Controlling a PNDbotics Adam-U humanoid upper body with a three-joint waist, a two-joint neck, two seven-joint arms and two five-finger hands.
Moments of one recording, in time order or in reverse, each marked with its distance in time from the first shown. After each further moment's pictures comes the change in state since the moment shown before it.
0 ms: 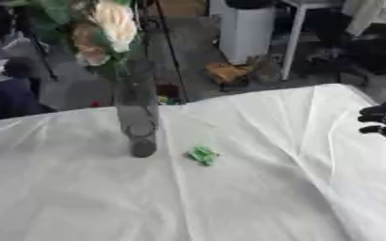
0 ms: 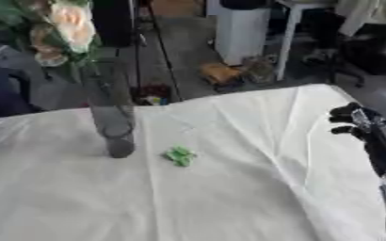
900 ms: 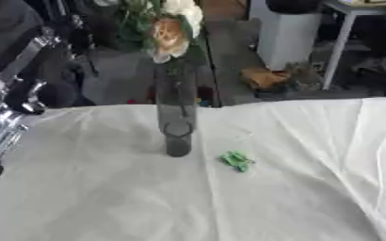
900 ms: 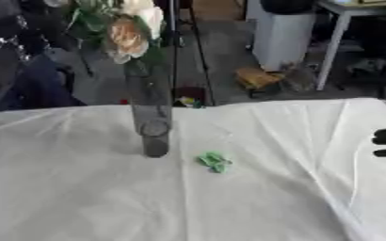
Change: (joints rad) left arm 0.157 -0.096 0.004 -0.264 0.150 -0.018 -0.001; right arm 0.010 0.017 -0.009 -0.008 -0.009 0.005 -0.004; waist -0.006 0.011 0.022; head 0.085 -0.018
